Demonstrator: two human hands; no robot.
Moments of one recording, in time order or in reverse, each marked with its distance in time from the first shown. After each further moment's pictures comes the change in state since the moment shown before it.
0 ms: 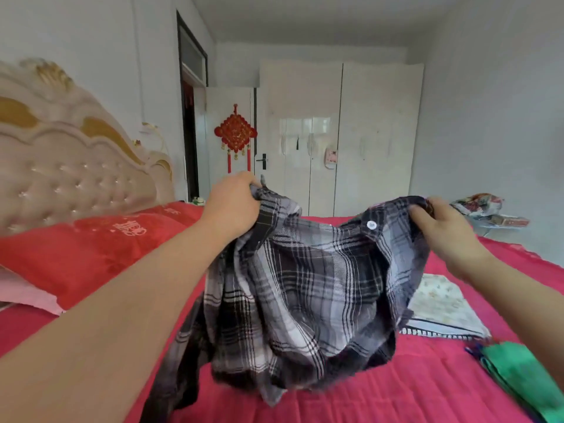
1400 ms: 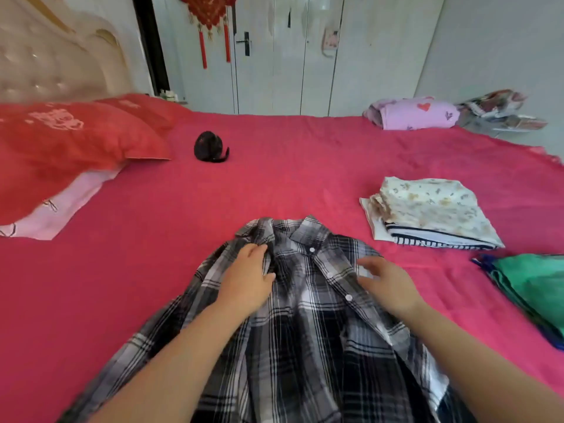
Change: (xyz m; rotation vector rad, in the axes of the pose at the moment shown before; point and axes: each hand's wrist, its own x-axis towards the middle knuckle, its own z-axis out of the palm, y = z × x) left_hand -0.119 -0.133 0.262 0.052 -0.606 -0.225; right_hand -0.097 0.197 0.145 -0.318 -0.602 0.356
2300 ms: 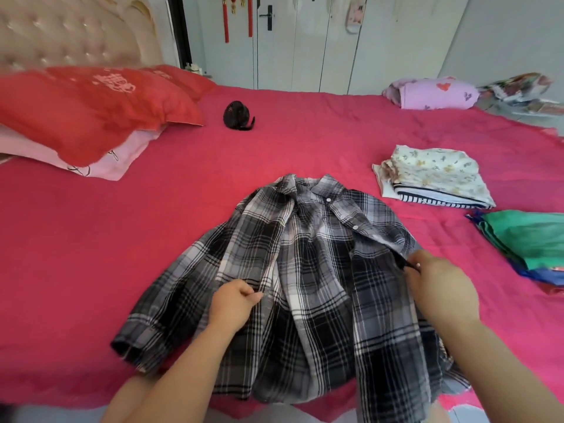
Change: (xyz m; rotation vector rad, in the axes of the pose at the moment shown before) left_hand -0.199 -0.056 0.026 -0.405 -0.005 -0.499; right_hand -0.187 0.003 -0.013 -0.452 0.294 -0.001
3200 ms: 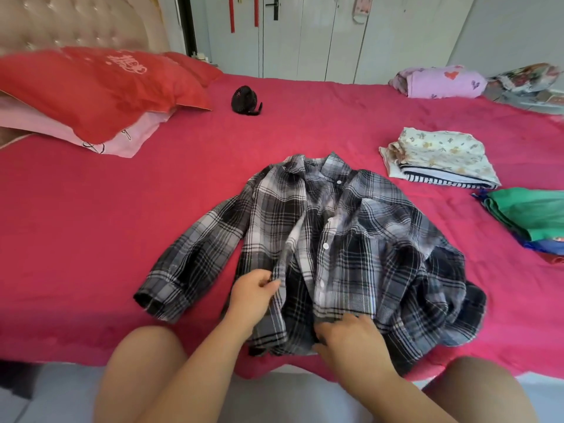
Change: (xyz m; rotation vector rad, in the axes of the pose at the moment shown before) left_hand -0.048 -0.033 0.017 -0.150 -0.026 0.144; right_hand -0.146 -0.065 0.070 -0.234 -0.351 -0.626
